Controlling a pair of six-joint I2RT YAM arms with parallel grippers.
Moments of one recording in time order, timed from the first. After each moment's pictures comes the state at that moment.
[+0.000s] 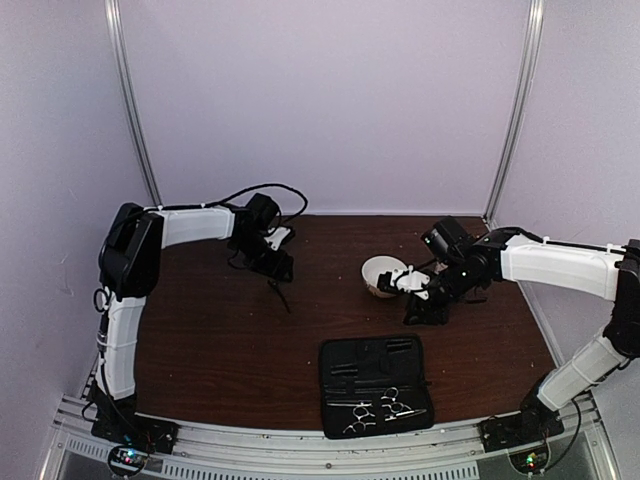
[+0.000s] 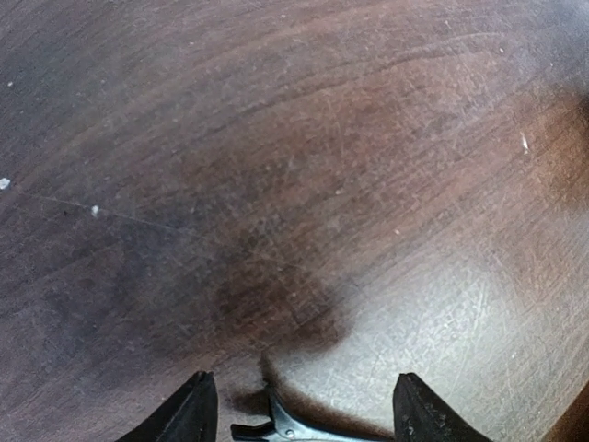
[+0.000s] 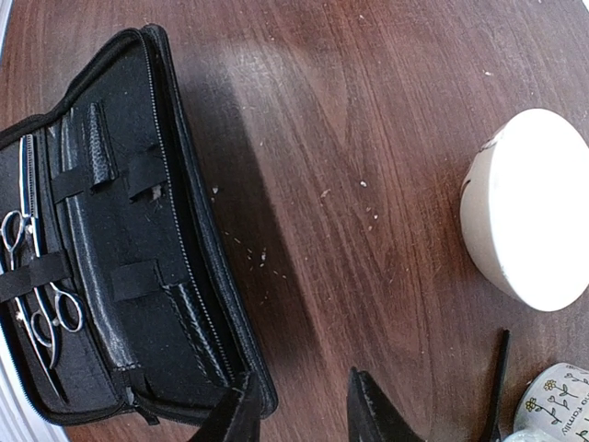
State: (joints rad) left arm -0.53 2.23 1.75 -0.66 0.17 -0.03; right arm 0.63 1.46 1.02 -0.67 -0.24 -0.63
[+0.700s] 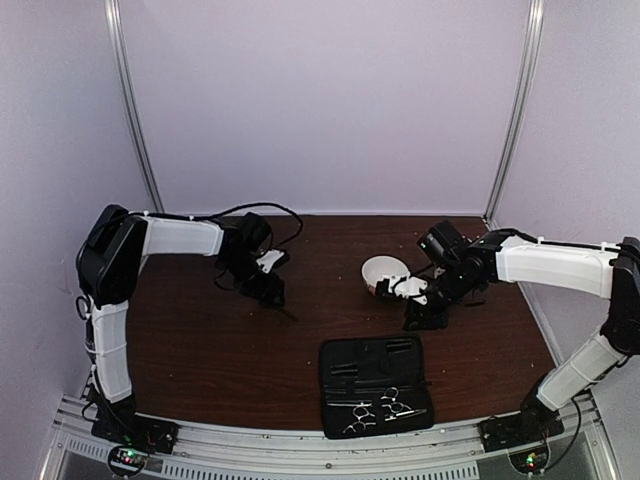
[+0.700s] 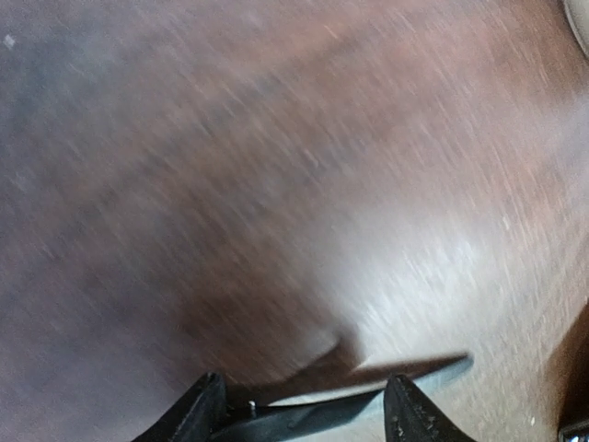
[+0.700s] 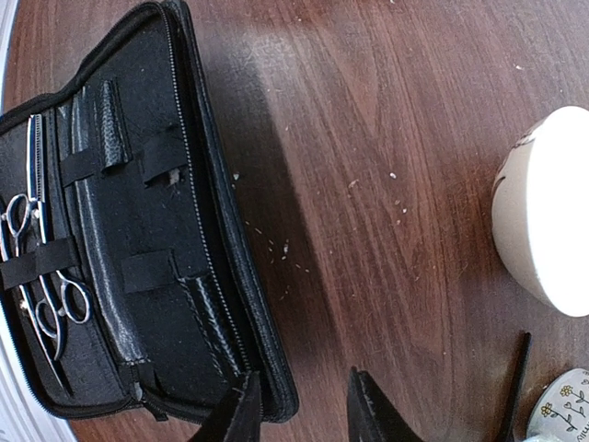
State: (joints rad) left arm -0.56 2.08 1.47 -0.62 0.24 -0.04; right arm 0.64 1.49 1.02 -0.69 -0.25 -0.65
